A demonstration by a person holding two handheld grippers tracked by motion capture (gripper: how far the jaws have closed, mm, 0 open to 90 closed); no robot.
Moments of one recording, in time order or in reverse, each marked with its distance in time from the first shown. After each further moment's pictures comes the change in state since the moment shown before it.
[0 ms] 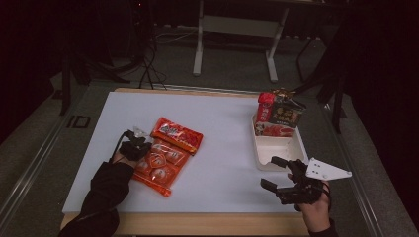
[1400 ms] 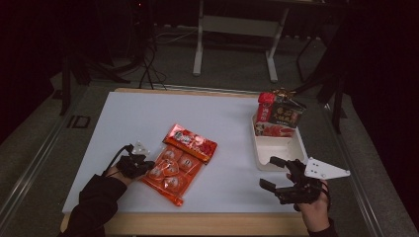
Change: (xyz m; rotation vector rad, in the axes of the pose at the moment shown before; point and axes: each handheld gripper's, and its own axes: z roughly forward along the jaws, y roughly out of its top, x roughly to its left) left arm -0.018 -0.027 -0.036 0.076 -0.199 0.125; right arm 0.000 0.001 0.003 0.007 0.011 0.006
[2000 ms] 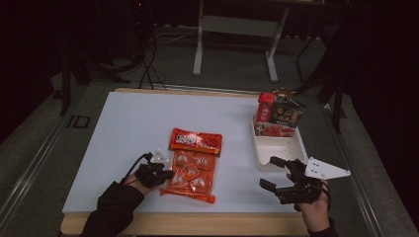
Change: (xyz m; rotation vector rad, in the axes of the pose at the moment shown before) left arm -0.055 0.015 0.015 -0.015 -0.128 0.013; right arm 0.000 0.000 0.000 -0.002 0.003 0.001
